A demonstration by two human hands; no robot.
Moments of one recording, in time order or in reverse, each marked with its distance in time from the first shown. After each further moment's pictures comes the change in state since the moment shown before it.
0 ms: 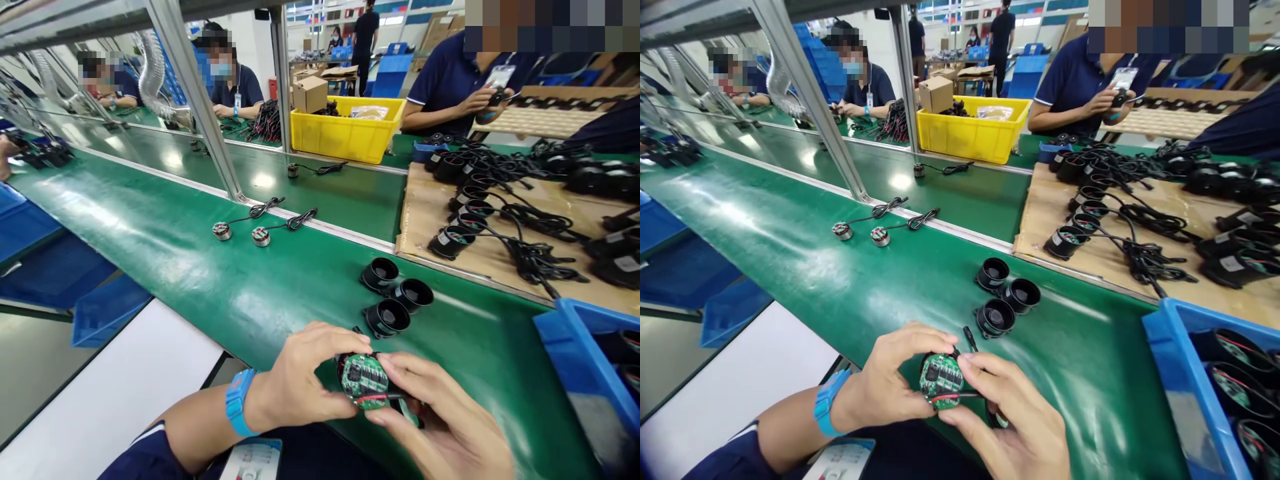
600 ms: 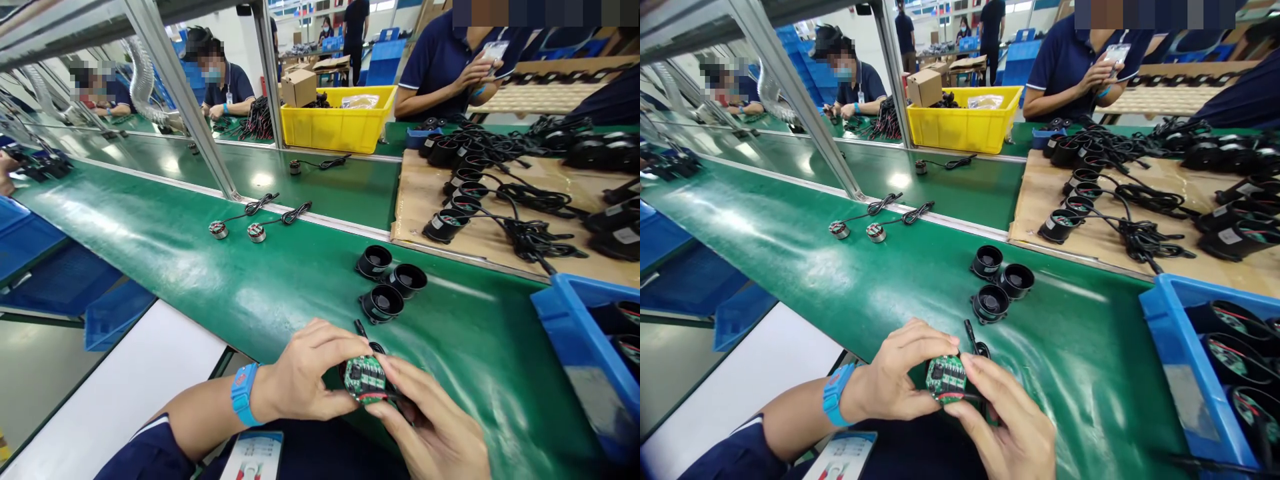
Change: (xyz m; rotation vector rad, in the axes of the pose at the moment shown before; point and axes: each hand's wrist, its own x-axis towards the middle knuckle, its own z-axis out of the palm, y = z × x) left_hand -0.006 -0.003 0.017 0.146 -0.075 0.136; right_hand -0.043 0.006 0.017 -0.023 0.131 0.045
